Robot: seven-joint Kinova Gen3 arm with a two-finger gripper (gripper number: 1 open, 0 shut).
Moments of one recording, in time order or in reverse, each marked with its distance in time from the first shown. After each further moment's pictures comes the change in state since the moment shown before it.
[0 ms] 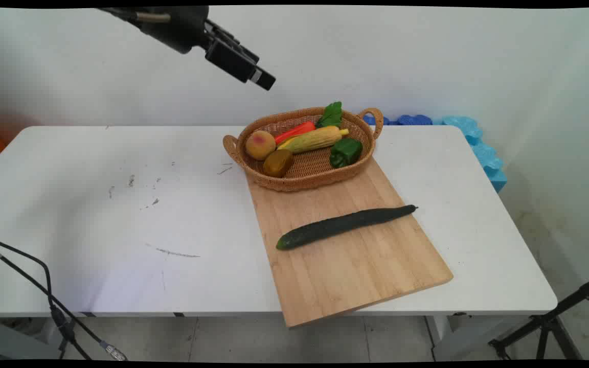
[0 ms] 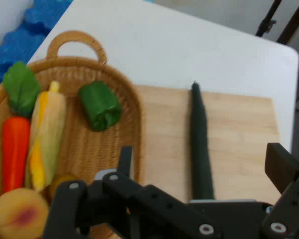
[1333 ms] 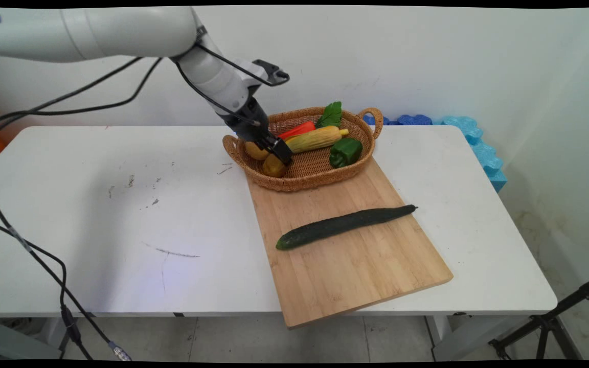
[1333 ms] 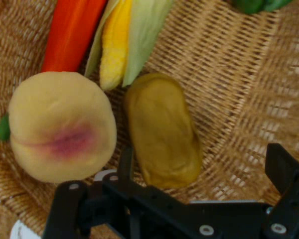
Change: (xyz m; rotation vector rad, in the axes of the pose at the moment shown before) arm -0.054 -0.073 0.226 0.280 -0.366 -0.318
